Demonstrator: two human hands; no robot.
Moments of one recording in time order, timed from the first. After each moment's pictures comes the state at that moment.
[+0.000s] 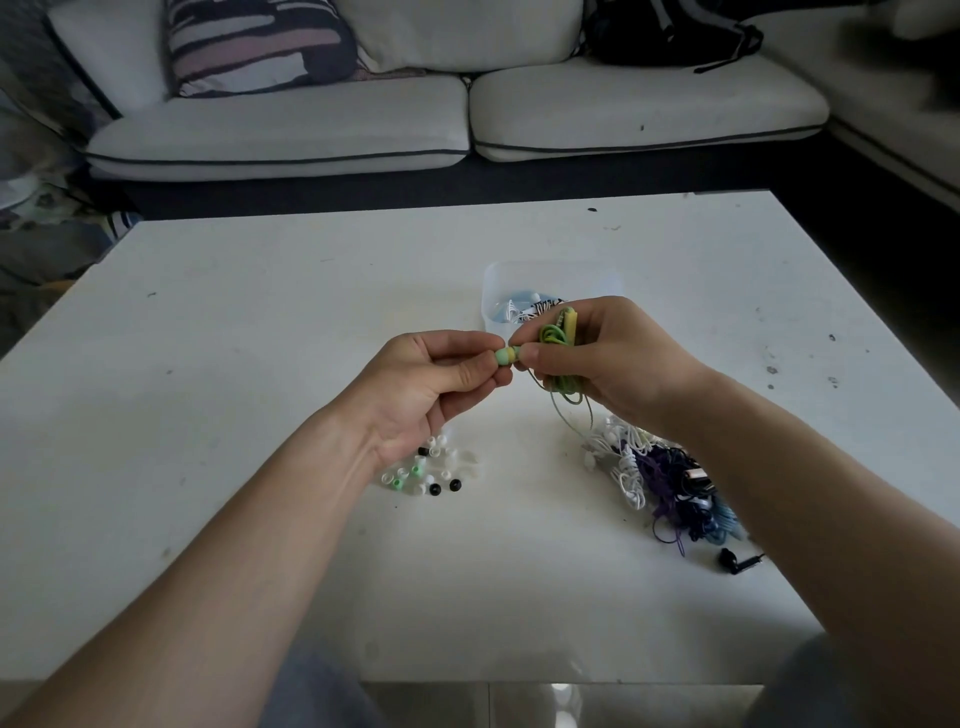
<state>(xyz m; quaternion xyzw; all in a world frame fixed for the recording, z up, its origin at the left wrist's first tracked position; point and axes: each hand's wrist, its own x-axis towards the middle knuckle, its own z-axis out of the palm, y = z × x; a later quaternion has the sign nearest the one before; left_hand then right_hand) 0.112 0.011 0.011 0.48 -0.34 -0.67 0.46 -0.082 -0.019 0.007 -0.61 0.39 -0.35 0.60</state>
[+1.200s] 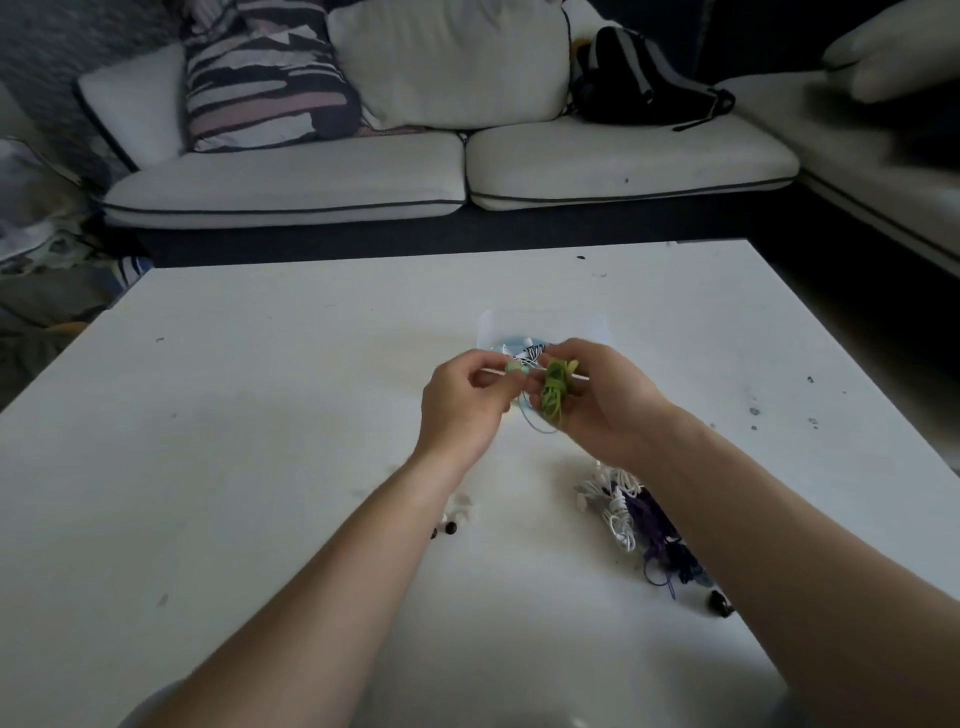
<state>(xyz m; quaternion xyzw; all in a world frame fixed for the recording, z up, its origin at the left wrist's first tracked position) 0.070 -0.028 -0.021 0.62 -0.50 -0.38 0.46 -0.071 -0.042 0.004 -0.20 0.43 -0.47 0.75</state>
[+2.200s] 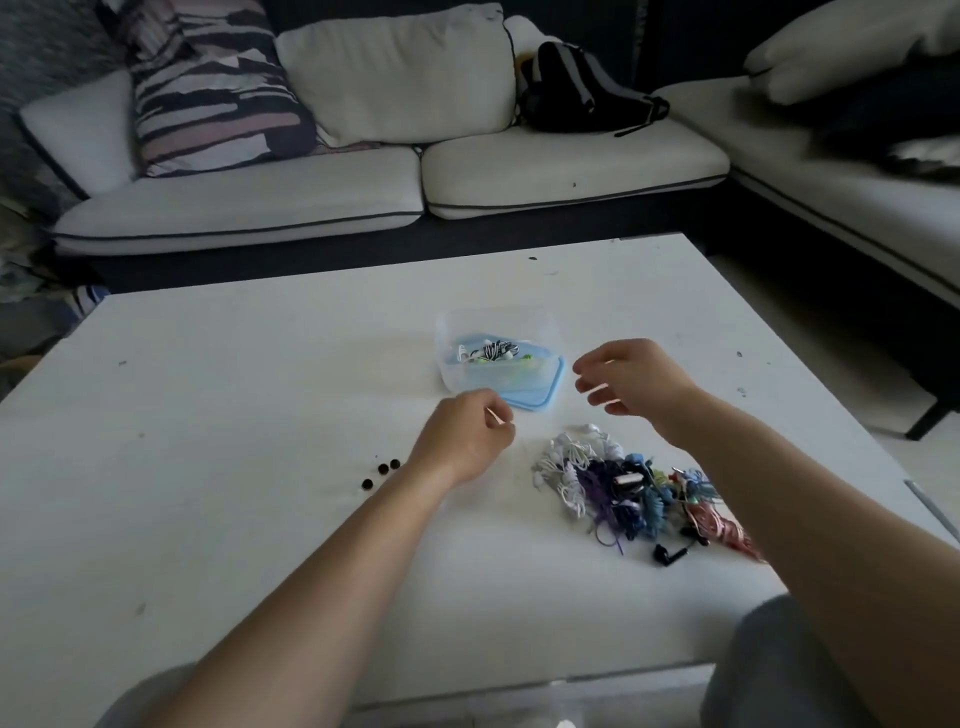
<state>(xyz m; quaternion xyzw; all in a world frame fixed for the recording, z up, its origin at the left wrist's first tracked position) 0.047 -0.015 -0.050 0.64 -0.68 -0.30 0.21 -0.166 -0.024 -0.002 -0.52 0.65 -0.32 0.46</state>
